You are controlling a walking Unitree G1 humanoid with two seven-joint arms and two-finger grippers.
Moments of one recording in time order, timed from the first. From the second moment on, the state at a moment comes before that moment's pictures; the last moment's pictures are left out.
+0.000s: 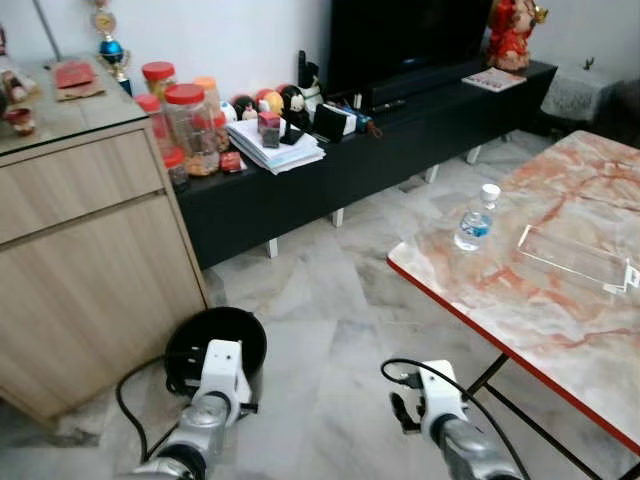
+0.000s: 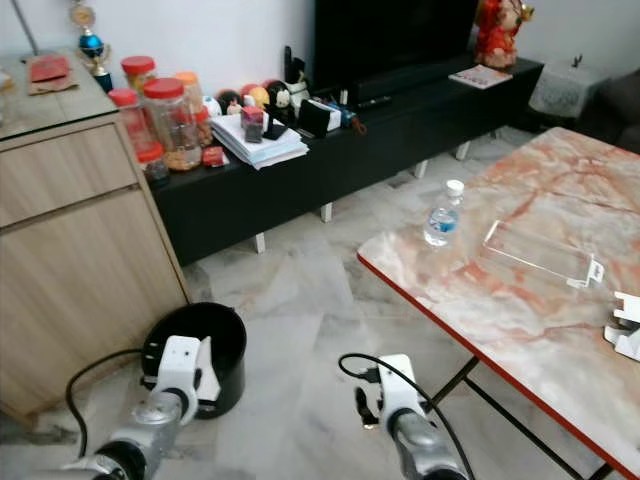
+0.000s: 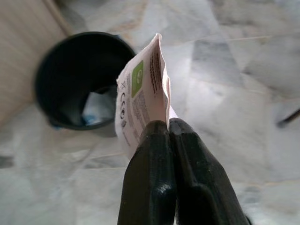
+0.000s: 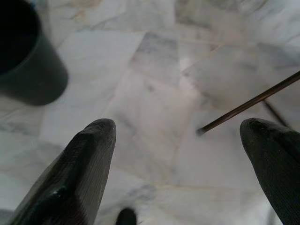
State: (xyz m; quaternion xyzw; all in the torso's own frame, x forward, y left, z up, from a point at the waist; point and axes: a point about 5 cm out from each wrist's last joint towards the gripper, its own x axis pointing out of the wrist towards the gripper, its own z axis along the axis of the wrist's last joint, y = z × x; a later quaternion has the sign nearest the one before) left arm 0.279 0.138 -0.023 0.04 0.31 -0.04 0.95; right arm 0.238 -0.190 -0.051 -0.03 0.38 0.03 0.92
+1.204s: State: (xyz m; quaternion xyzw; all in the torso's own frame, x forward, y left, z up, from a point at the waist) left arm 0.282 0.151 -0.021 0.04 0.31 -0.02 0.95; right arm 0.234 -0.175 -0.056 -0.02 0.39 0.04 0.92
